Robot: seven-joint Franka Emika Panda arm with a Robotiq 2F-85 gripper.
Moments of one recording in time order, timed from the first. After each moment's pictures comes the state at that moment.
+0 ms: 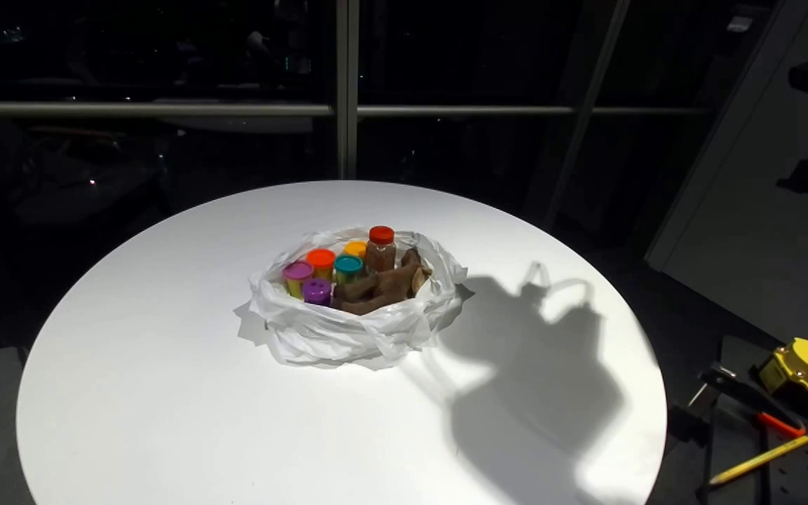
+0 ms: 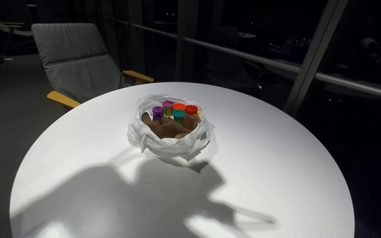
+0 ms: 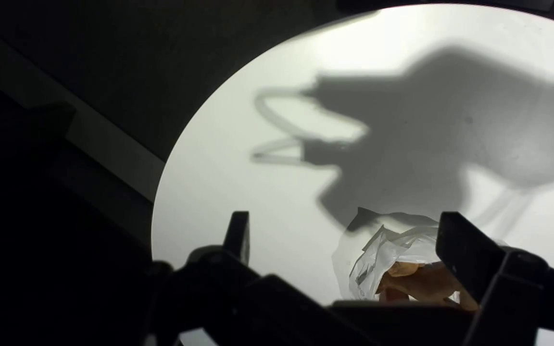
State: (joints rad) arm -0.11 -0.56 -0.17 -2.44 -0.31 2.03 -0.37
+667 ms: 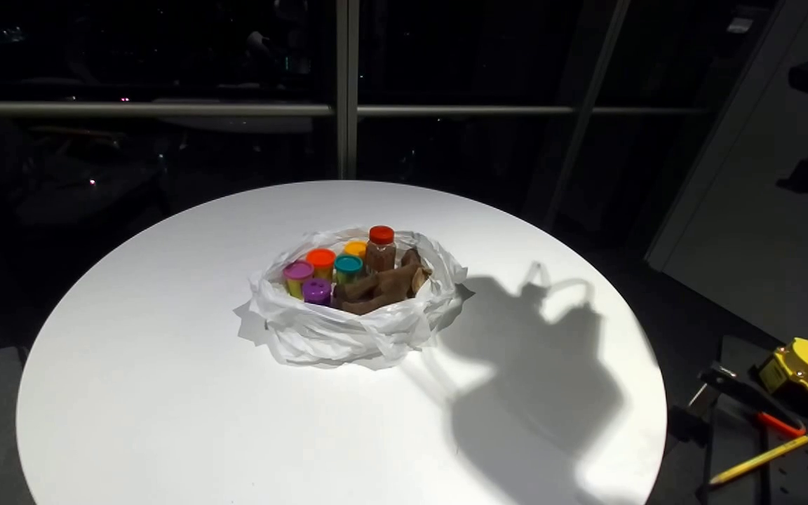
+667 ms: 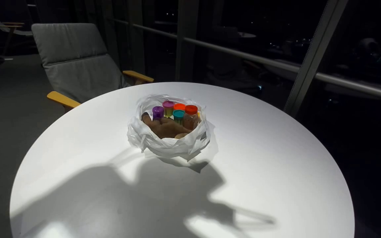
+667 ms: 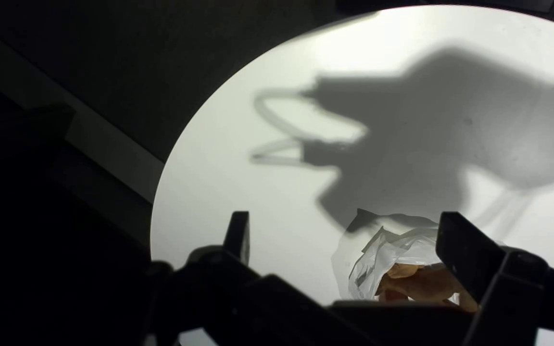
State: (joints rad) arm -0.11 -0.56 -0.17 -2.44 -0.31 2.03 -0.37
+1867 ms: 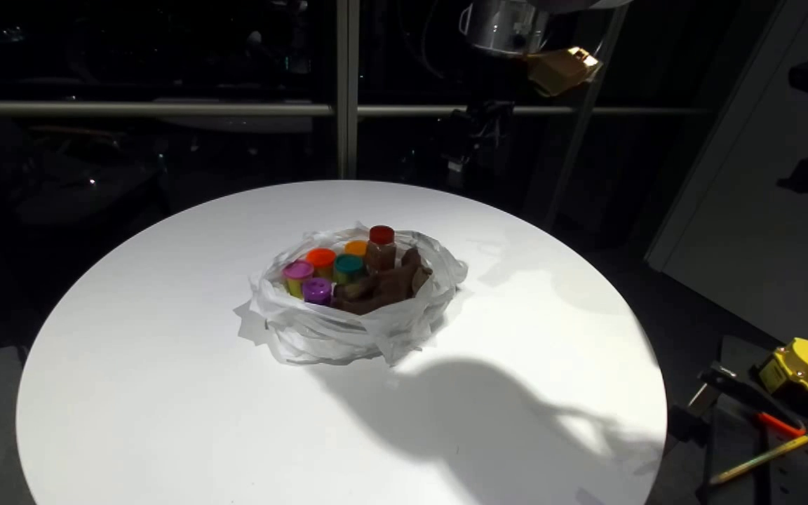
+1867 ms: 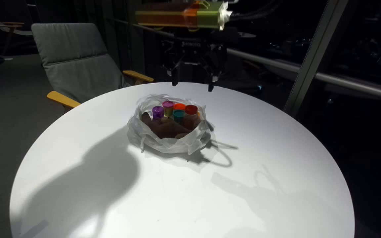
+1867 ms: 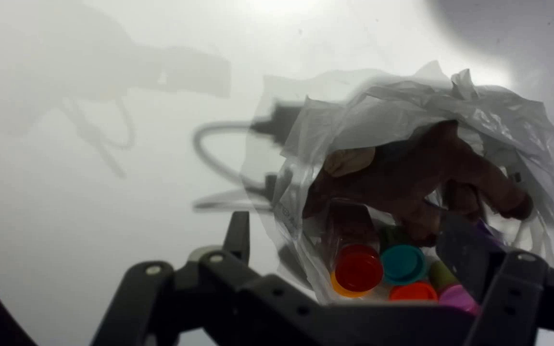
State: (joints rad) arm -0.02 0.26 -0.03 -2.06 -0.10 2.42 -0.09
